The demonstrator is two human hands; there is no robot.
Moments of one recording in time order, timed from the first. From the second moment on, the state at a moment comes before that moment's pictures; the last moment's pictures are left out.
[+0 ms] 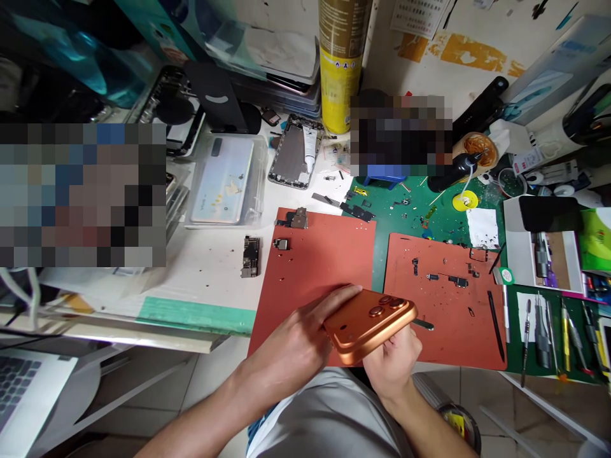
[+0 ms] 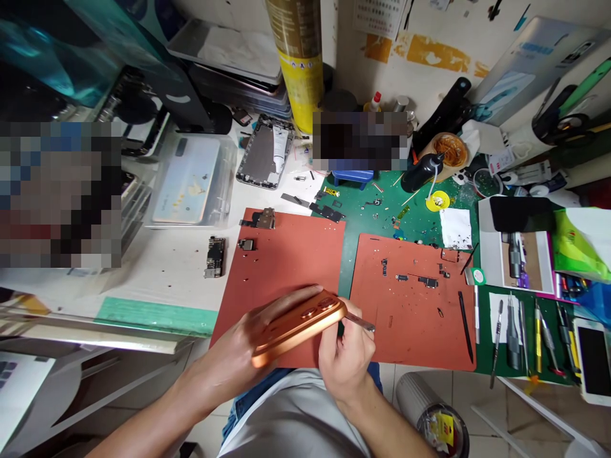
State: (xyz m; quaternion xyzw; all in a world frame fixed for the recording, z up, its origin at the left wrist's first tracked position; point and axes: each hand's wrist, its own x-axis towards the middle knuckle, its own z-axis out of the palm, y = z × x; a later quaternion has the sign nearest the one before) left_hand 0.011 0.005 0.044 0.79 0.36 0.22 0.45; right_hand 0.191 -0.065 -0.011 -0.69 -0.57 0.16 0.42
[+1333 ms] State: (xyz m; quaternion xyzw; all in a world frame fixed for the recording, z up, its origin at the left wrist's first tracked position) left_hand 0.010 0.004 0.040 0.80 0.37 0.21 0.43; right_hand 0.182 -0.056 -0.005 -0.67 -0.60 0.05 0.43
